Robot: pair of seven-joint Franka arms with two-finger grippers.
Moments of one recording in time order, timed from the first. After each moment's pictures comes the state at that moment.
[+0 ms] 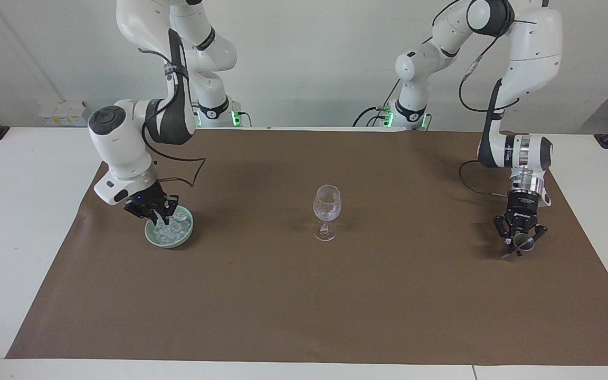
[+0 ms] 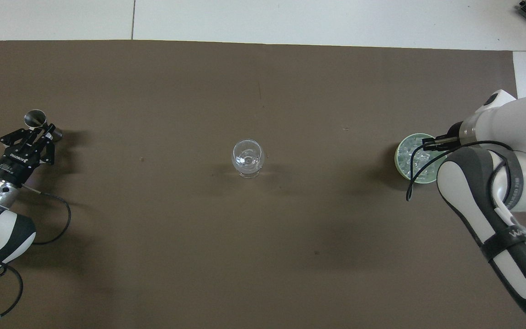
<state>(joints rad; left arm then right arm) 0.48 0.38 -0.12 -2.17 -2.10 2.22 -0.32 0.01 0.14 -0.05 -1.97 -0.01 2.21 -0.11</state>
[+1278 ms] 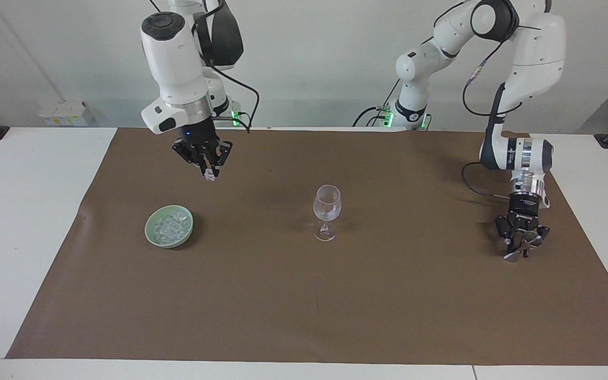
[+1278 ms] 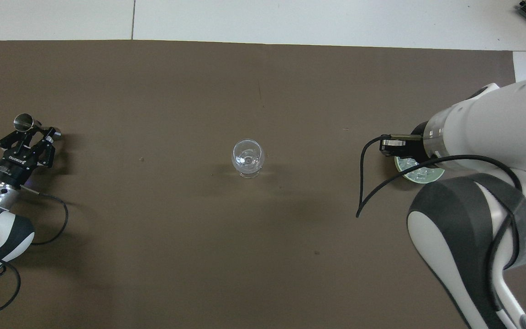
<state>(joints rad) 0.51 0.42 -0.12 -2.16 -2.11 2.20 -0.35 0.02 -0.02 0.24 -1.80 -0.01 1.89 0.43</state>
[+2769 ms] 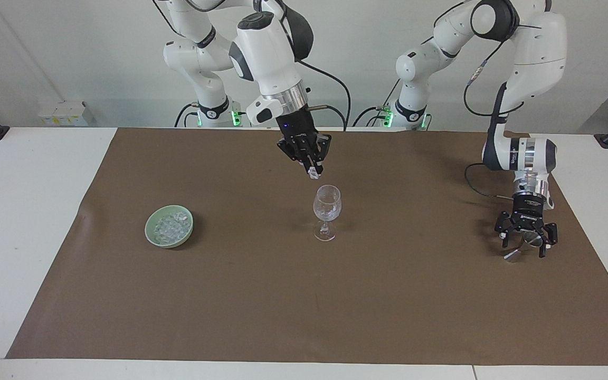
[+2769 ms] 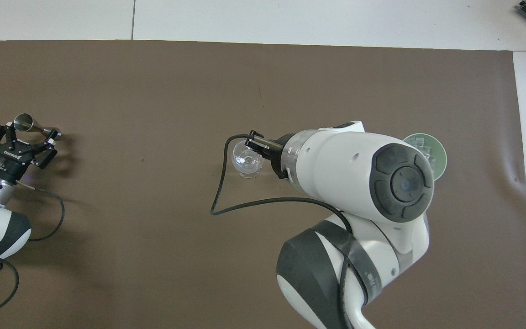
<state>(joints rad) 0.51 0.41 -0.12 -2.13 -2.11 2.18 -0.37 0.05 0.10 0.52 -1.80 0.12 2.33 0.92</state>
